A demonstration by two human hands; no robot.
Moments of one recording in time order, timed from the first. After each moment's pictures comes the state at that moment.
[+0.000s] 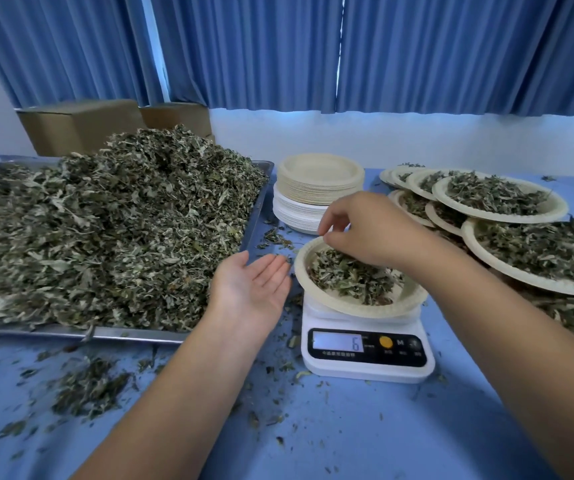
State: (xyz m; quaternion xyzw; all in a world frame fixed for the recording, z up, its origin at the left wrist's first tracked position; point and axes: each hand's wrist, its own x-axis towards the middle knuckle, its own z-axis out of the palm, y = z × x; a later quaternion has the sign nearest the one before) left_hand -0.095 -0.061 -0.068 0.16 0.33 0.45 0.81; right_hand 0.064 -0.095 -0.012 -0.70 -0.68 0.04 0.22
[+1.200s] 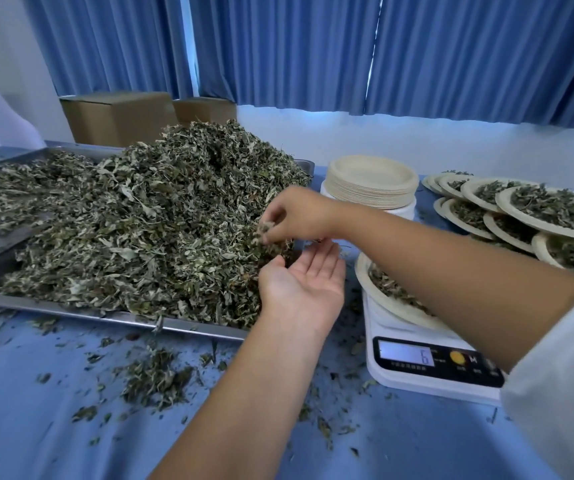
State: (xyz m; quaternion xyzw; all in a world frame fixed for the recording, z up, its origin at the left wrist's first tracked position) left_hand -0.109 -0.050 -0.061 -0.02 0.20 0.46 0.86; right_hand -0.026 0.023 -0.017 -0.58 -0.74 0.25 0.23
